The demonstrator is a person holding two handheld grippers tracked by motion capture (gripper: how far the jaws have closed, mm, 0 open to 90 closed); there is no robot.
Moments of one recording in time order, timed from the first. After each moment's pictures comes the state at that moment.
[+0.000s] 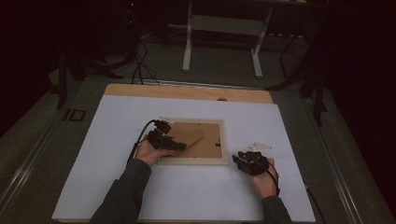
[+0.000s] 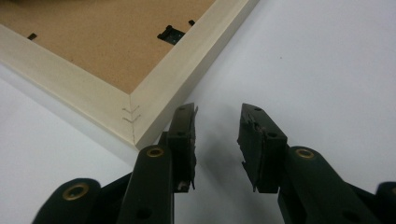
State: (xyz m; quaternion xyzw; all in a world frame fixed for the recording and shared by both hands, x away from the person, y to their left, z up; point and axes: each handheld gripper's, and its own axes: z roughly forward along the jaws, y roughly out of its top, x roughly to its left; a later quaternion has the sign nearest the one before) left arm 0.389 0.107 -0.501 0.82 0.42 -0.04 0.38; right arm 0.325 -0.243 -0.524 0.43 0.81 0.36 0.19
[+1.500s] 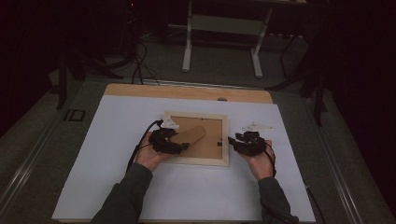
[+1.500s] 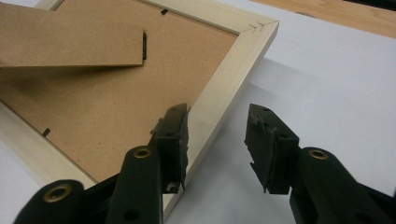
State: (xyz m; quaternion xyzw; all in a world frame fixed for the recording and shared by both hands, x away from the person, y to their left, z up) left arm 0.357 0.091 -0.473 0.84 0.35 0.09 0.40; right arm 0.365 -0.227 -0.480 0.43 0.79 0.39 0.19
